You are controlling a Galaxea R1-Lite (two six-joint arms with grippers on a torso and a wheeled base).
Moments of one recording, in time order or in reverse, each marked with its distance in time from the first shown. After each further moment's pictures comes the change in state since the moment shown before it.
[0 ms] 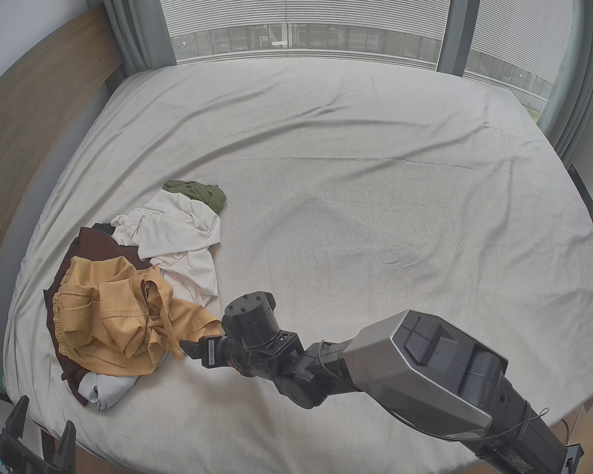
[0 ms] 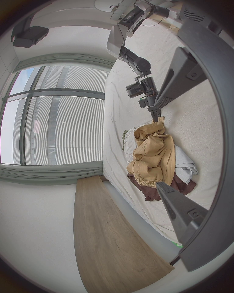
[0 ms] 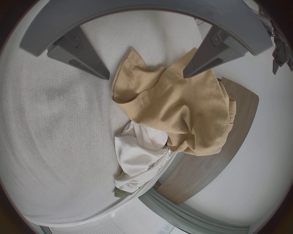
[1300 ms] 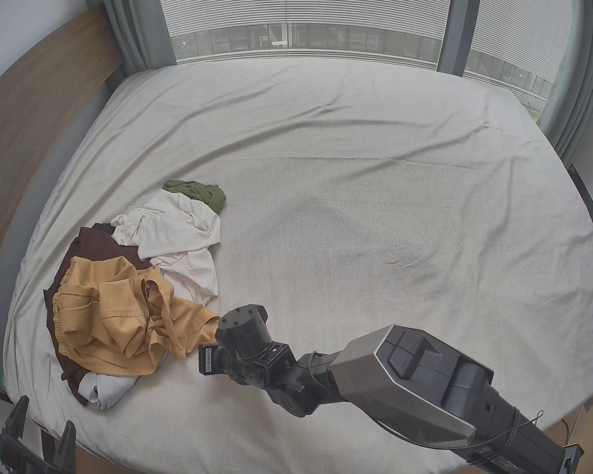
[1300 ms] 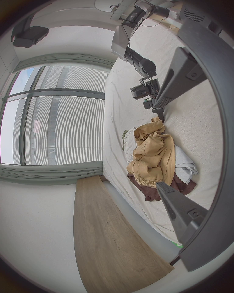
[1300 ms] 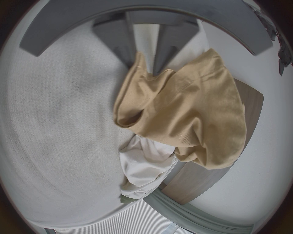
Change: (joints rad) left arm 0.000 0.000 0.000 0.000 -0.001 0.000; right arm 0.016 0.048 -0.031 -0.007 -0.052 0.021
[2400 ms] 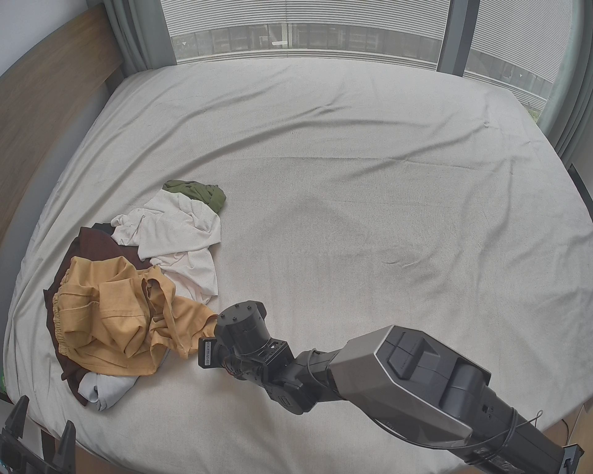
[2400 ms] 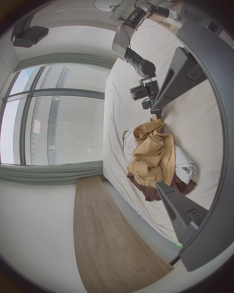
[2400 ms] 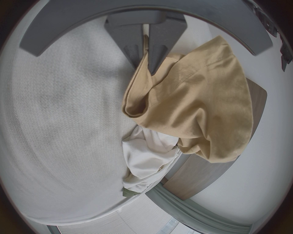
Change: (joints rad) left arm 0.000 0.000 0.000 0.000 0.000 0.000; right arm -0.007 0.014 -0.034 0.000 -0.057 0.000
